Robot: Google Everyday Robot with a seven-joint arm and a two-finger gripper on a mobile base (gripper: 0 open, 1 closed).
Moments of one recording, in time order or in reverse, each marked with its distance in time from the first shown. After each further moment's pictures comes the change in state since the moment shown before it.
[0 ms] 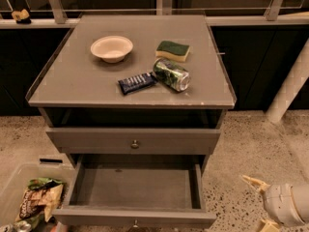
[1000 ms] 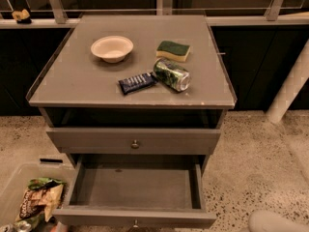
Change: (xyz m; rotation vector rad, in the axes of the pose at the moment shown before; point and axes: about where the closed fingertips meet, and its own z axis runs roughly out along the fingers) arm 0.065 0.142 0.181 -0.376 0.041 0.048
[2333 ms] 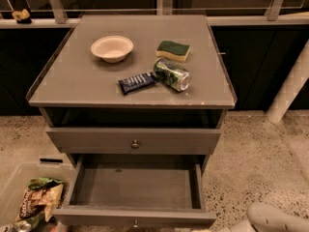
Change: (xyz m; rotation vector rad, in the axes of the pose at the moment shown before) arm 0.024 -0.026 0.028 -0.162 -0.219 -0.043
